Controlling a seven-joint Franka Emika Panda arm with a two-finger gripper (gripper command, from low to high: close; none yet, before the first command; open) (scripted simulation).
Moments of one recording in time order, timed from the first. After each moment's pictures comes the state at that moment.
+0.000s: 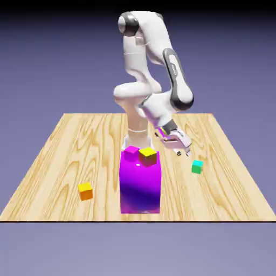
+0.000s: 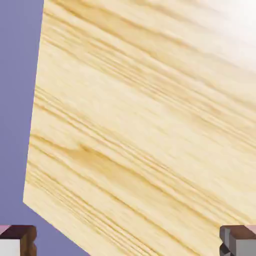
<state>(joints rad) 0.43 -0.20 0.16 -2.85 1.84 2.72 0.85</state>
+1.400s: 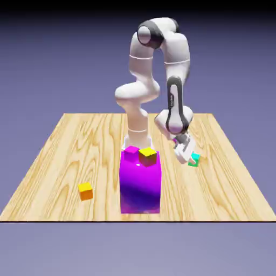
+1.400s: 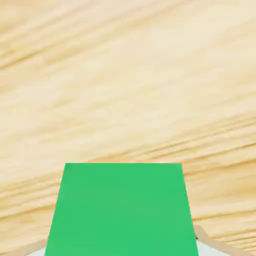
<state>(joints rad) 0.64 0.02 0.26 -2.91 2.79 2.58 0.88</state>
